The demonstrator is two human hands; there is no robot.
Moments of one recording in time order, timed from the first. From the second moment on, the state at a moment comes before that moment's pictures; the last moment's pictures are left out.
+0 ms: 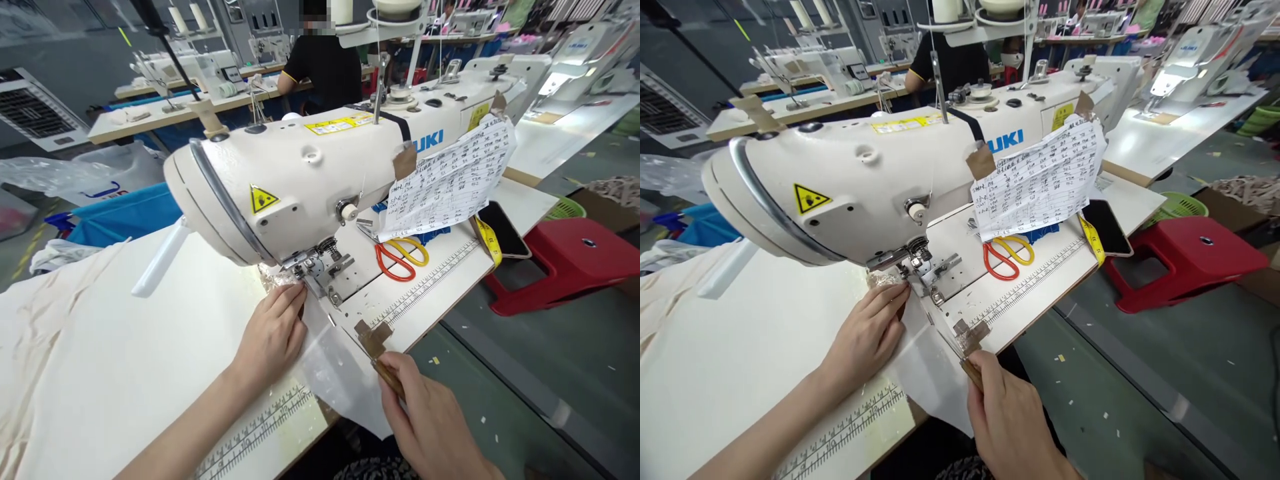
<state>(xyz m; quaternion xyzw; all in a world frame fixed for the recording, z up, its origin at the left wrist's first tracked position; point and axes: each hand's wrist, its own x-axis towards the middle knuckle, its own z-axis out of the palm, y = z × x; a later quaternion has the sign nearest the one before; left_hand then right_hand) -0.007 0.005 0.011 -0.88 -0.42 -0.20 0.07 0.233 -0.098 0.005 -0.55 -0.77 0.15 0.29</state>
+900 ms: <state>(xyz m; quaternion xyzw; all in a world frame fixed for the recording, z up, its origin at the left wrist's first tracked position) 0.001 -0.007 0.006 -0.87 -0.46 -0.14 0.11 0.221 -0.068 0.028 -0.48 -0.85 0.08 0.18</state>
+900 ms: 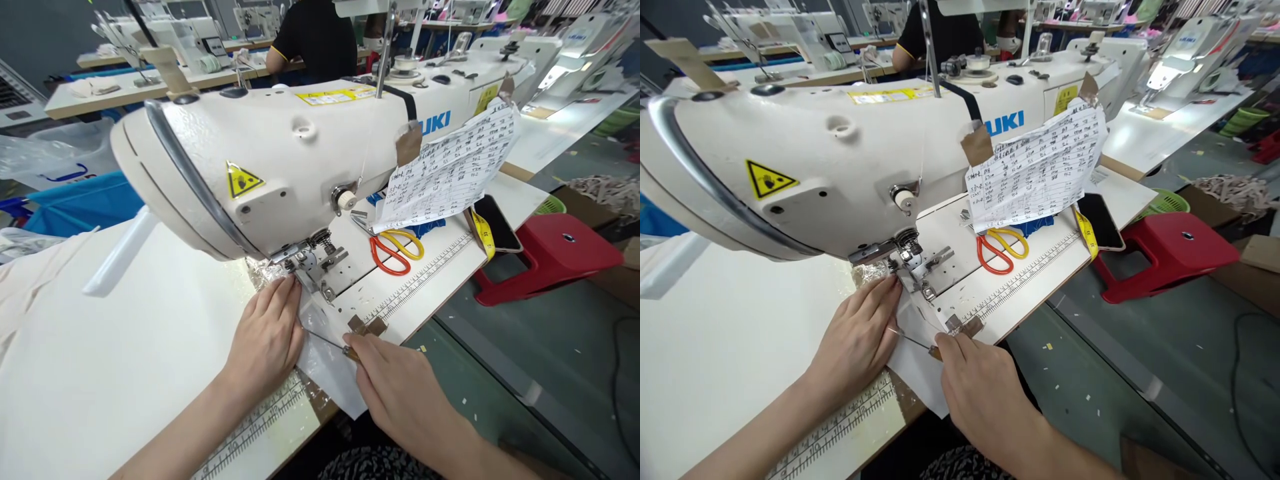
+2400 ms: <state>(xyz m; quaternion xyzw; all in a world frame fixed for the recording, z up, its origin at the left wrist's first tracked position) 0.000 -0.009 0.020 -0.88 -0.45 -0.14 0.12 0.187 -0.050 0.030 -0.50 -0.80 0.25 0.21</state>
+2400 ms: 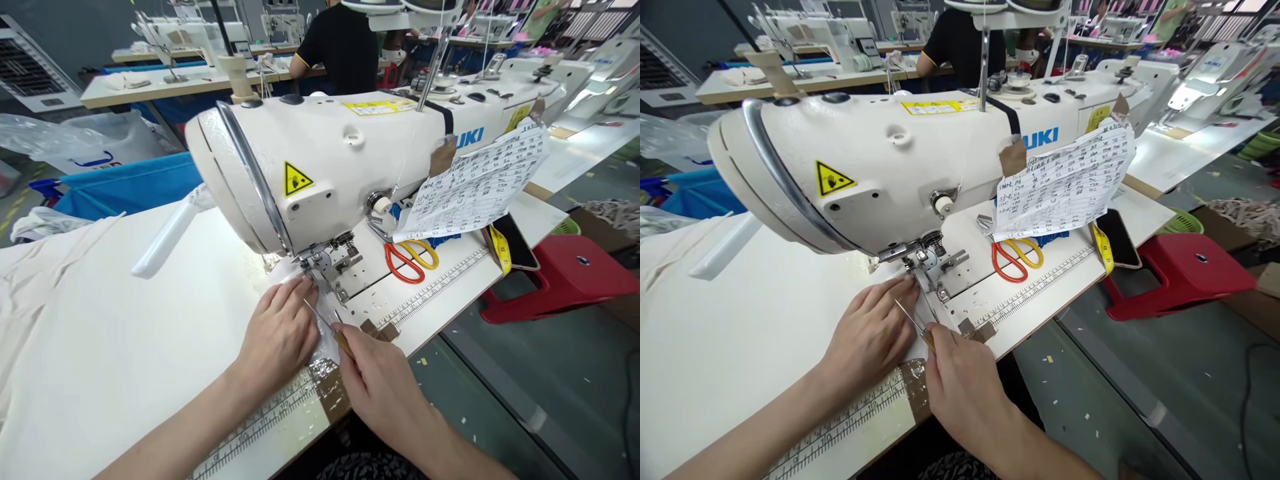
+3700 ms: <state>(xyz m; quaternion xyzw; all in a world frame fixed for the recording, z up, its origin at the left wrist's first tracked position) 0.004 -0.019 0.012 -0.88 -0.46 -0.11 0.09 0.242 -0.072 0.022 -0.54 -0.72 0.31 0.32</state>
